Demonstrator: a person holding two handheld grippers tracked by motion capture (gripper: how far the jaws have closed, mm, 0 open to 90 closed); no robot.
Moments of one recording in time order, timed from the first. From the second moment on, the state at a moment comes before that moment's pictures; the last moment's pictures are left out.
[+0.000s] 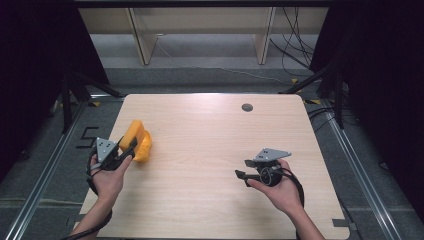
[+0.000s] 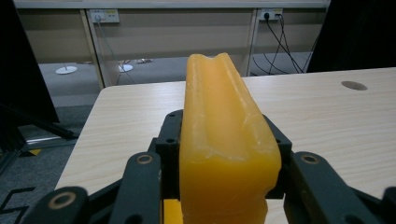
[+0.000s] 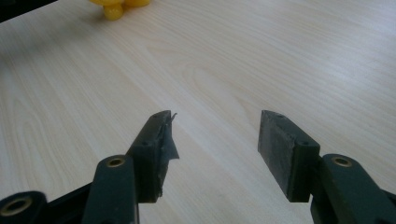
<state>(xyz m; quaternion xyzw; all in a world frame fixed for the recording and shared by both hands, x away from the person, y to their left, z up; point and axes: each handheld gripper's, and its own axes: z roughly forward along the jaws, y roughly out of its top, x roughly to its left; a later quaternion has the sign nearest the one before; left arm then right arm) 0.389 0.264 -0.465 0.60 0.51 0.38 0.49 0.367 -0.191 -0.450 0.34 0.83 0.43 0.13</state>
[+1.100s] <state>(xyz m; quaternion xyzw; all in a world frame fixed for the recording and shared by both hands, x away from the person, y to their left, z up) 0.403 0.250 -0.477 0.58 0.54 0.40 0.46 0.366 -0.188 -0.452 0.35 0.83 0.42 0.11</state>
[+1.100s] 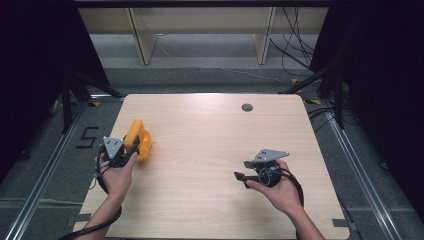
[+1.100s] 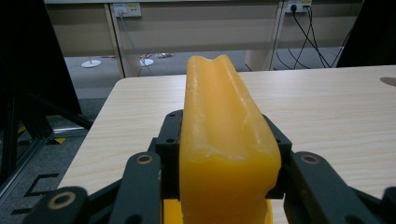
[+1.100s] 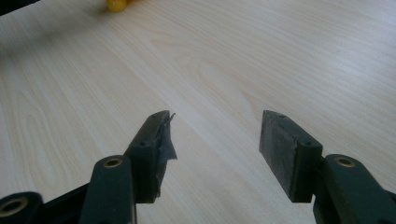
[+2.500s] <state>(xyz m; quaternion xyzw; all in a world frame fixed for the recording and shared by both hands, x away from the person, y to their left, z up) 0.414 0.242 -0.492 0.59 0.55 0.39 0.45 0.367 -0.188 -0.453 0.34 0.84 0.42 0.11</state>
